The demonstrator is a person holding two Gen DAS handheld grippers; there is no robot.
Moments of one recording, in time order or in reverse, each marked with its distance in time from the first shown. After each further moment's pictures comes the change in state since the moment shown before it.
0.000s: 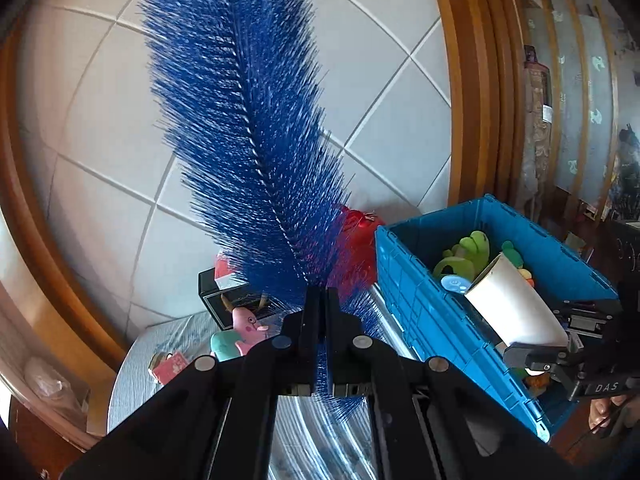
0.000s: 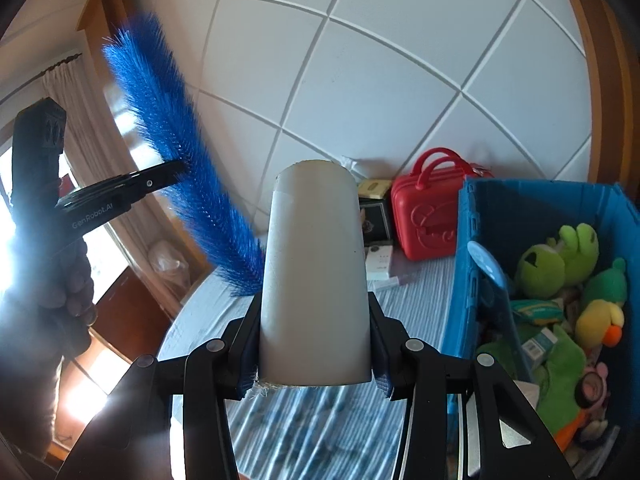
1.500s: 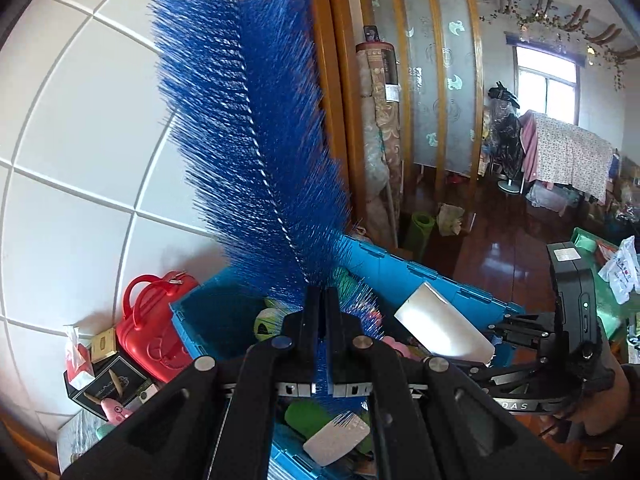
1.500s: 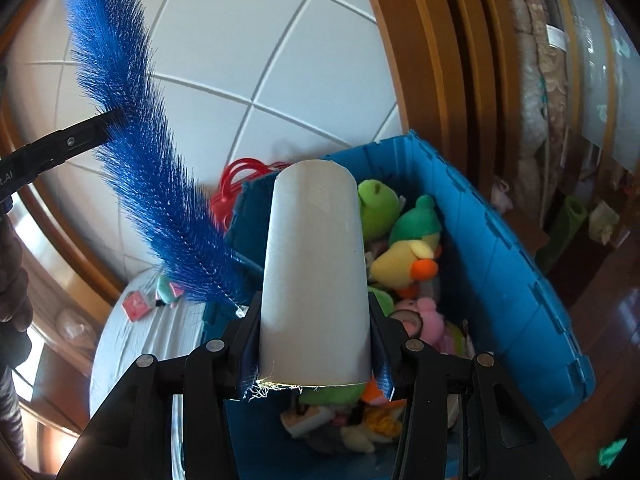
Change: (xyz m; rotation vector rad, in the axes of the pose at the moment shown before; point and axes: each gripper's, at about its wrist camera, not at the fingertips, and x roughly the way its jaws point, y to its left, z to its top) left arm 0.047 -0.242 0.082 0.265 -0.017 -0.465; right arm -0.139 -0.173 -0.047 0.295 -0.048 -0.444
